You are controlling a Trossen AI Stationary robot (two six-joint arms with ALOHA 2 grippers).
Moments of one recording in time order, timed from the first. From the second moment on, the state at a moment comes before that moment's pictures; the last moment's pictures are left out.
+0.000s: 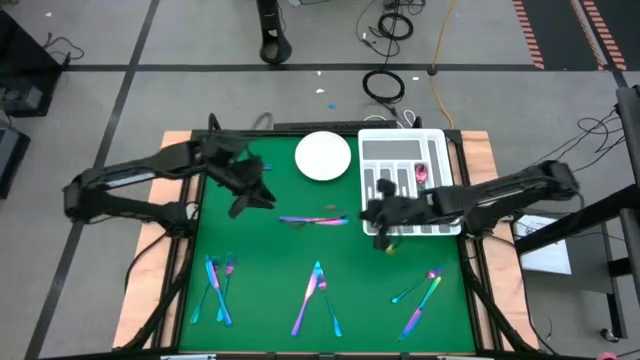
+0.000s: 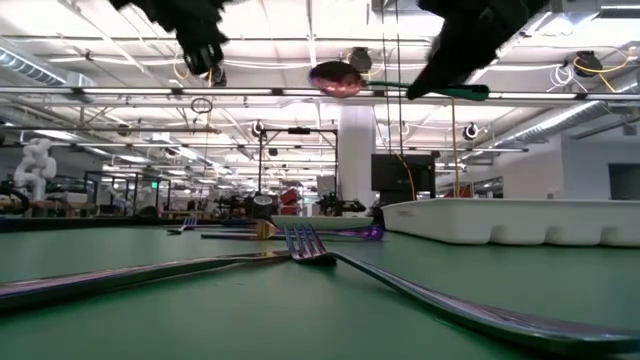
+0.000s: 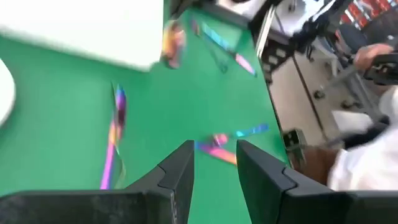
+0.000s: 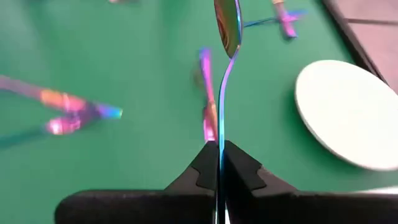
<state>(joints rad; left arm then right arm) 0.32 1.05 1.01 -0.64 0.63 -0.06 0.16 1.23 0.86 -0.32 0.29 0.15</state>
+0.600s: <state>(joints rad) 0.07 0.58 0.65 -0.24 0.36 -0.15 -0.06 0.86 0.45 -0.24 0.40 0.96</state>
